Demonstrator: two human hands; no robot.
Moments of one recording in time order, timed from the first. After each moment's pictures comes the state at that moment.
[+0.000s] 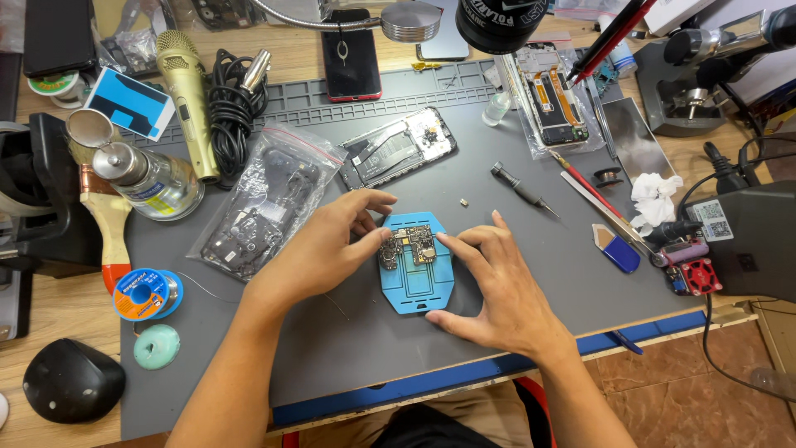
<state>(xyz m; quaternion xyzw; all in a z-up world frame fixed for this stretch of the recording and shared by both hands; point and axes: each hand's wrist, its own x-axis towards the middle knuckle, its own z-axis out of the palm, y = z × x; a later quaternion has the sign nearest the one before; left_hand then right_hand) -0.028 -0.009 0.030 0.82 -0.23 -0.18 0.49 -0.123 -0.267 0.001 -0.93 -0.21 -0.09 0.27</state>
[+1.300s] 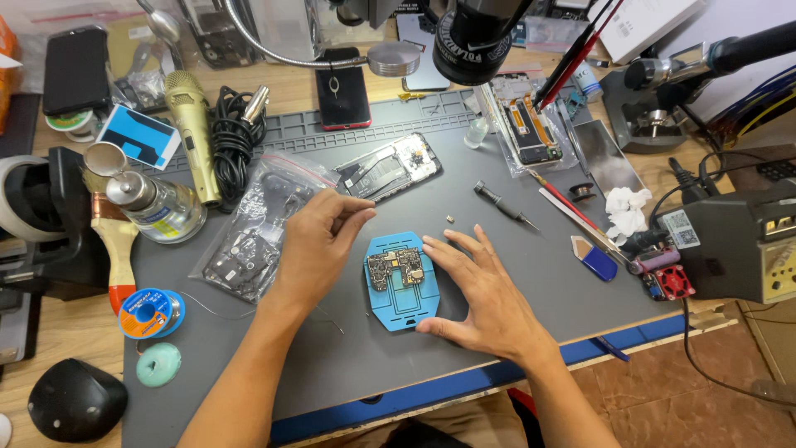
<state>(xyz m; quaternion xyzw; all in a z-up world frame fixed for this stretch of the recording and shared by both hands) -0.021 -0.019 0.004 0.82 -0.19 0.12 0.52 -0.121 -0.268 0.006 -0.93 -0.23 -0.08 0.27</state>
